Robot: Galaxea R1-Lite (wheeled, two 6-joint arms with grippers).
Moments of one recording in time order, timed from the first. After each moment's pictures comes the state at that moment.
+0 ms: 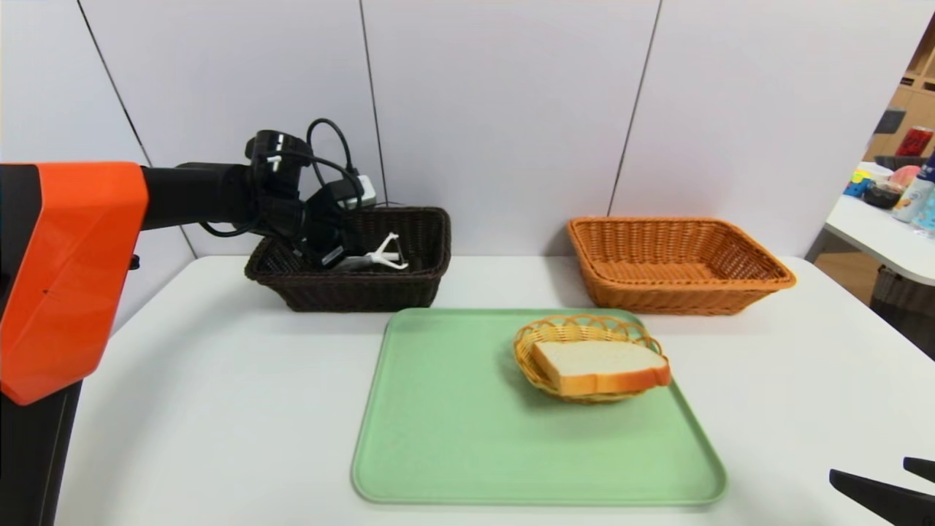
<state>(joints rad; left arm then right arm) -0.14 2.28 -1.98 0.32 -0.35 0.95 0.07 0.83 -0.50 0.27 0.21 0.13</state>
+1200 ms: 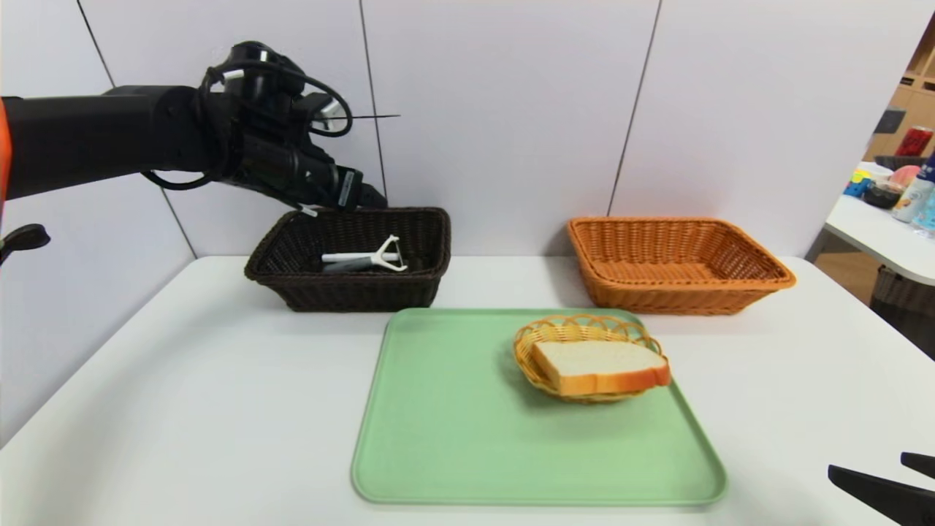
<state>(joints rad) -0.26 2.04 -1.95 0.42 -0.10 0.09 0.07 0.84 -0.51 0.26 0.22 0.12</state>
